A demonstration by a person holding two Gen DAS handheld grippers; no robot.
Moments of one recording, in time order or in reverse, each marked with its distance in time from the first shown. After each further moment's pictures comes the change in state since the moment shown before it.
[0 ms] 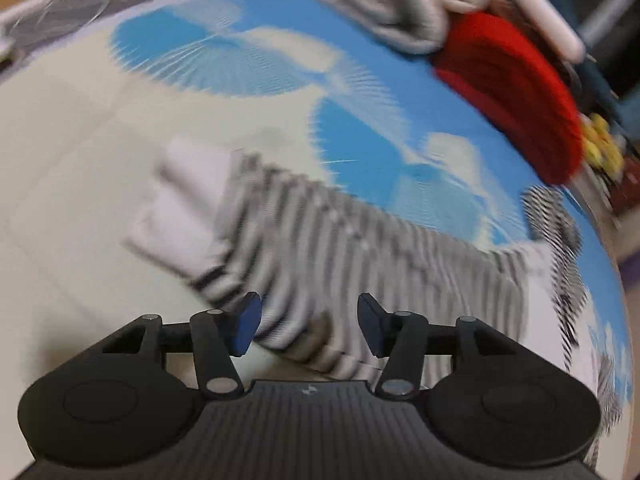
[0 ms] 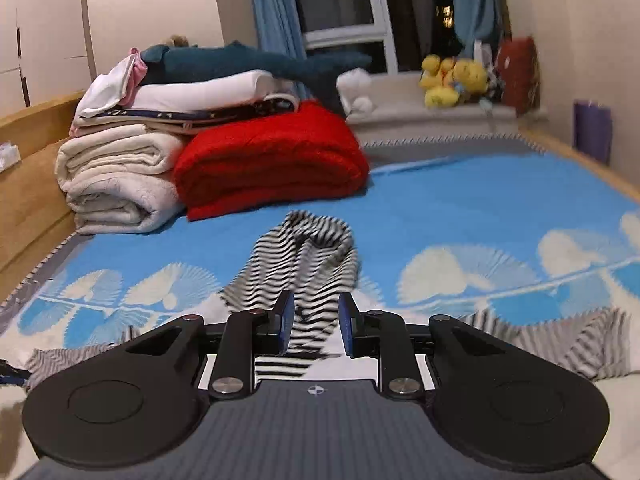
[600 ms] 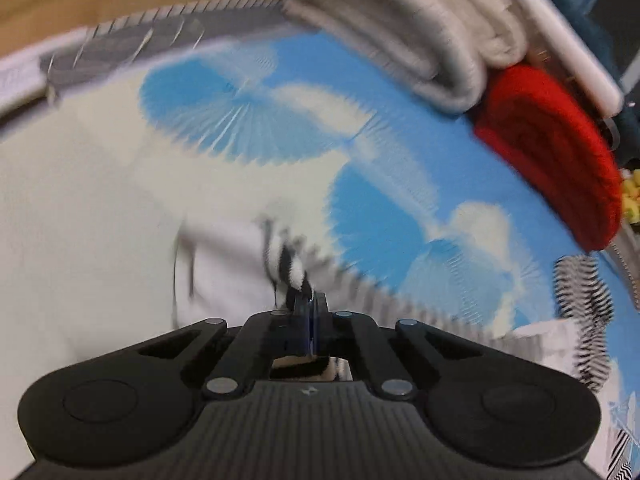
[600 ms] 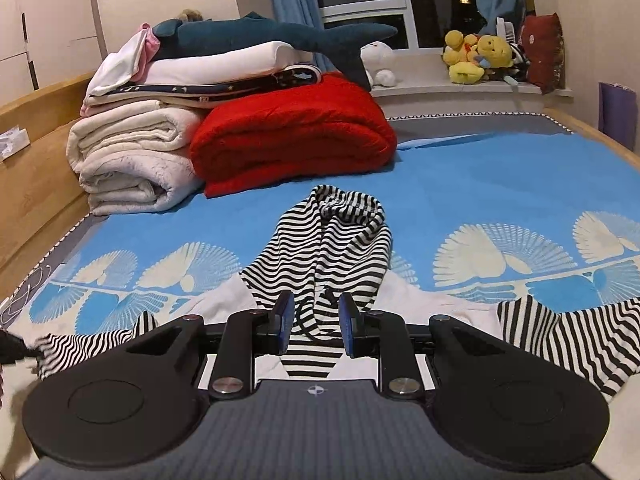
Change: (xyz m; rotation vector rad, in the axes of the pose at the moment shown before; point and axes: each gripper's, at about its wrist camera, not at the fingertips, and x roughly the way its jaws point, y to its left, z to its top) left arm -0.015 -0.059 0.026 -0.036 -0.195 0.122; right arm 0.037 0.024 -0.004 -0.010 0.065 0.044
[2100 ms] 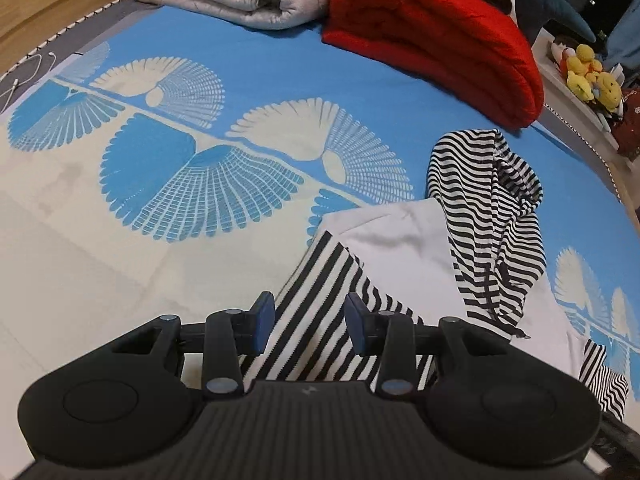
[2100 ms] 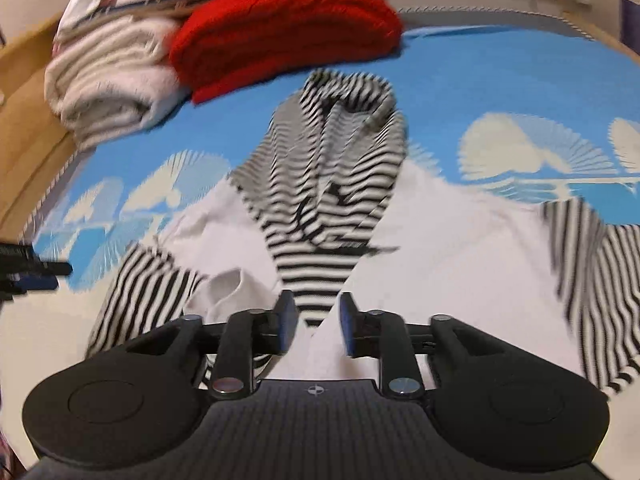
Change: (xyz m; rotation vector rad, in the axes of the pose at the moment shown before) left arm -0.005 -0.253 -0.077 0.235 0.187 -0.012; right arm 0.086 -0.004 -0.034 0.054 0.318 0.030
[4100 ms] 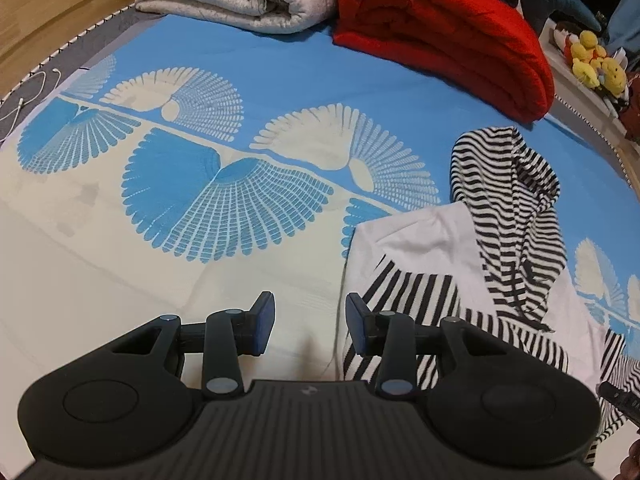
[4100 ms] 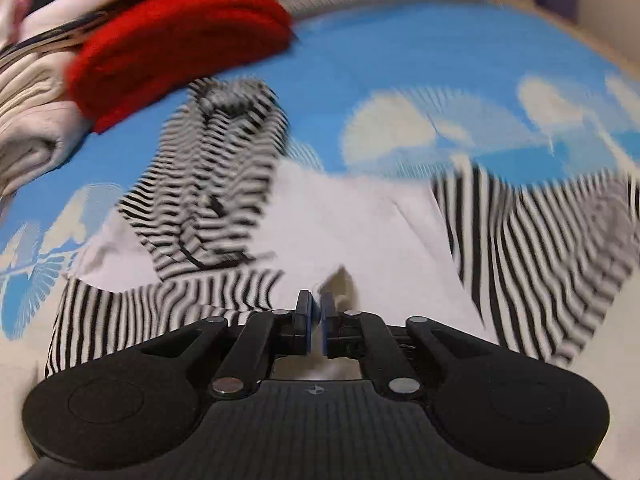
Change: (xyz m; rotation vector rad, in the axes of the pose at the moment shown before) left arm 0.003 0.024 0.015 0.056 0.012 0.050; right arm 0.001 -0.078 -0.001 0.220 -0.006 -0.207
